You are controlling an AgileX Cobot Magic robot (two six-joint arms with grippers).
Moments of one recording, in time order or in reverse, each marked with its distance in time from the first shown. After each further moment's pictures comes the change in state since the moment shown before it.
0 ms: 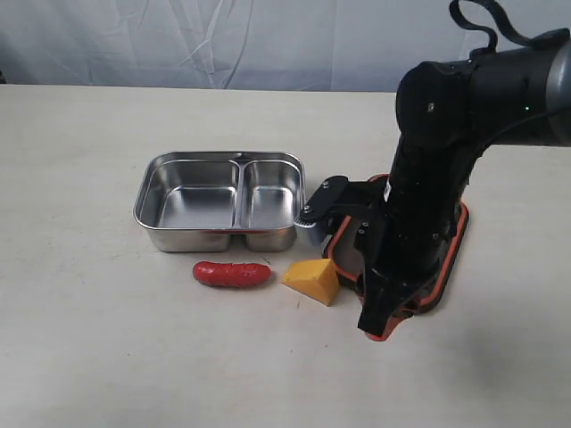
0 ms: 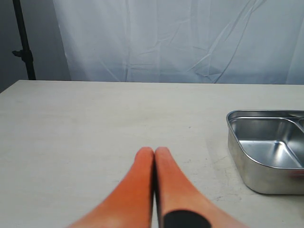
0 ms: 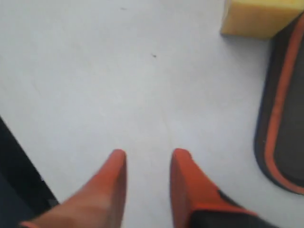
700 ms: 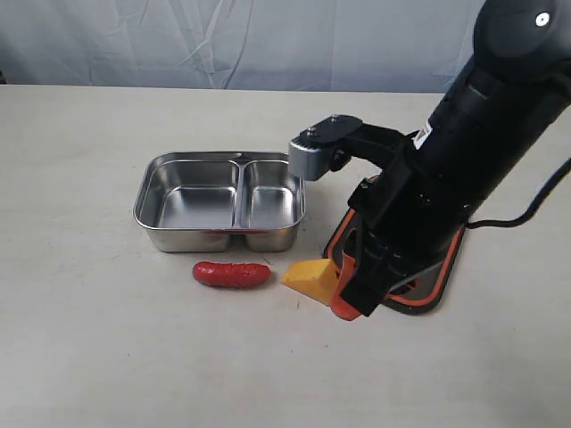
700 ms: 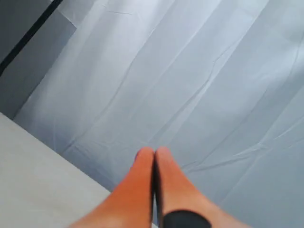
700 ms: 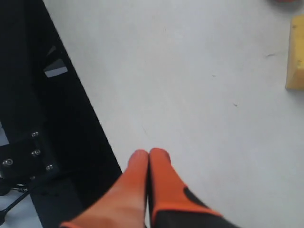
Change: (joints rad) left arm 0.000 0.000 0.000 -0.539 -0.414 -0.133; right arm 0.000 -0.237 0.000 0.272 0.080 0.019
